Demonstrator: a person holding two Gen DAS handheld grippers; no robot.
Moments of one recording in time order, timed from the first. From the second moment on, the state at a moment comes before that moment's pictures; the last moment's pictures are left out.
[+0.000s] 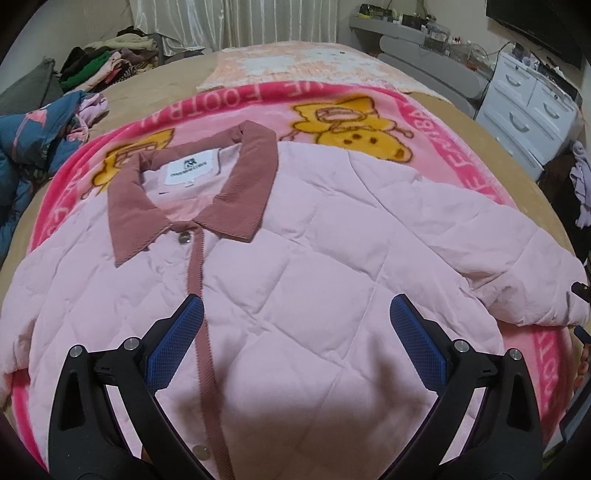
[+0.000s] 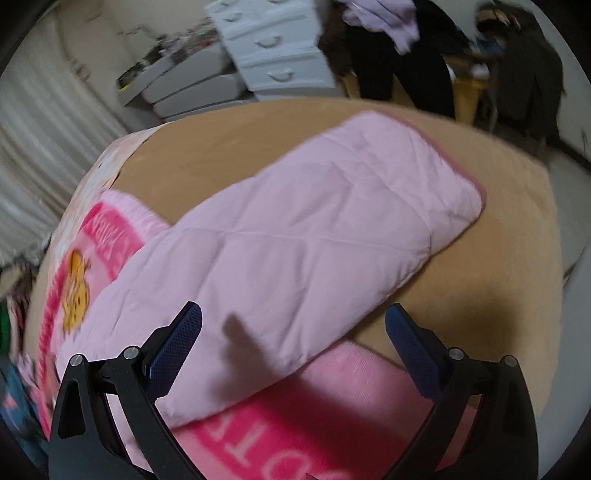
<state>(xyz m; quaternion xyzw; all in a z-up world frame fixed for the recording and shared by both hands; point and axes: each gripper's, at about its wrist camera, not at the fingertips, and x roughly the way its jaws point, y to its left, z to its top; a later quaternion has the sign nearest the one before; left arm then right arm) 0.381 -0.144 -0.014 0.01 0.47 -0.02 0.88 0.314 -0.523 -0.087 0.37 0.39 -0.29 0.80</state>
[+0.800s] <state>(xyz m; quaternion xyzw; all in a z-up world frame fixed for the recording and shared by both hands) 0.373 -0.109 0.027 0.01 0.46 -0.01 0.89 0.327 -0.531 0.010 0.35 0.24 -0.18 0.88</state>
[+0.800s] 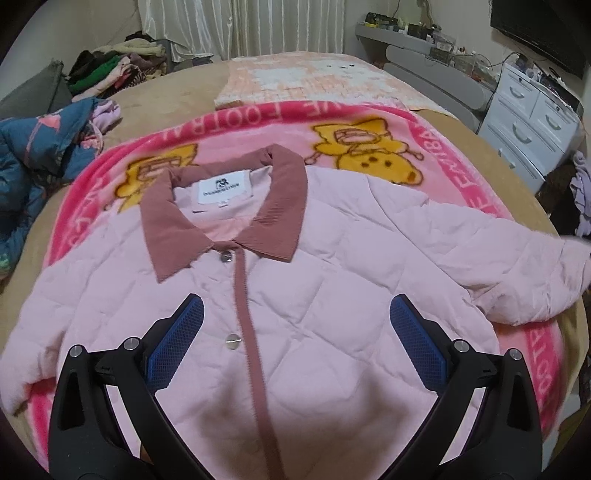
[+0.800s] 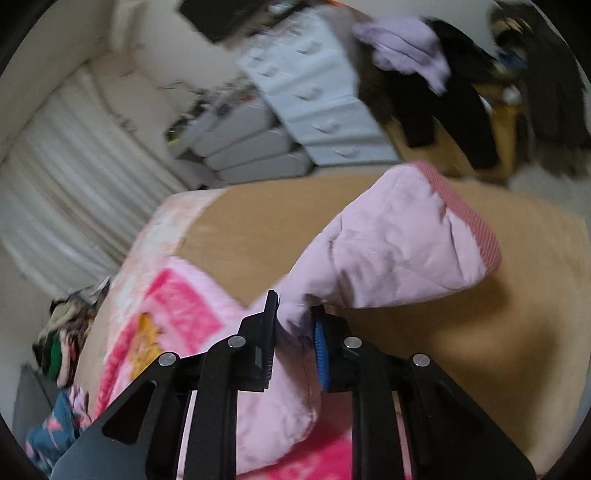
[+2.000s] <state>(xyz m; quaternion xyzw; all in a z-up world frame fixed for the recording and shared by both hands) 0.325 0.098 0.087 -0.12 0.40 0.05 0.91 0.356 -0.199 0.157 0.09 0.20 0.12 0.97</state>
